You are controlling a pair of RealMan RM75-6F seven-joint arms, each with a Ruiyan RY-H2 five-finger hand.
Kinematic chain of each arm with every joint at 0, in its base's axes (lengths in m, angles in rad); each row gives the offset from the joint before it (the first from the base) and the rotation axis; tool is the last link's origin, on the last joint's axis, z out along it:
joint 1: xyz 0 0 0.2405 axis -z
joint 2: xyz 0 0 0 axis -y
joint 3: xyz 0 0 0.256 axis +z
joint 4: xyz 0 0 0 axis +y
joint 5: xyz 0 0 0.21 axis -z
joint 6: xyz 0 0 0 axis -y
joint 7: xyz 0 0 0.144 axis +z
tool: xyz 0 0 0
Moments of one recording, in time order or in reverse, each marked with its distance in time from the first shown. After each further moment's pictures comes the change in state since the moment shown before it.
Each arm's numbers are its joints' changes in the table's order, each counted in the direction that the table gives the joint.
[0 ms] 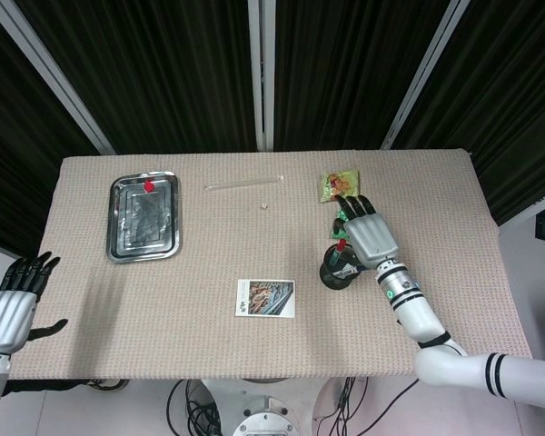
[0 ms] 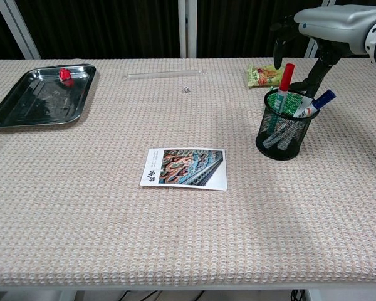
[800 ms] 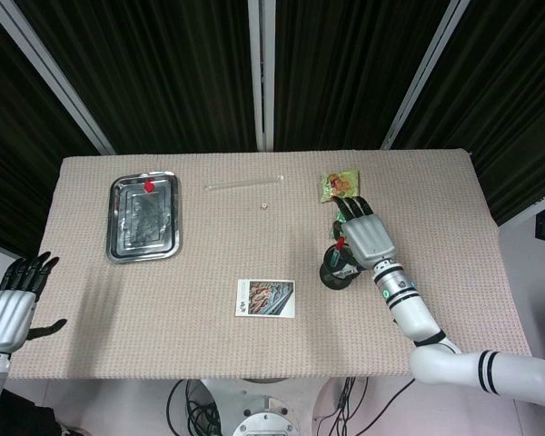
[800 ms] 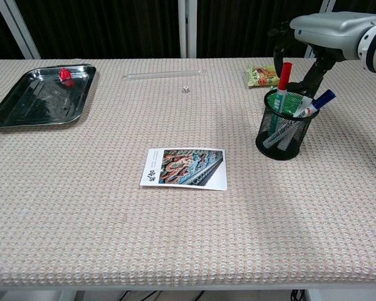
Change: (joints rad) left arm 0.003 0.004 -0.001 0.018 0.007 0.013 -0.015; right arm -0.023 0.027 -0.022 0.029 -0.019 -0.012 0.008
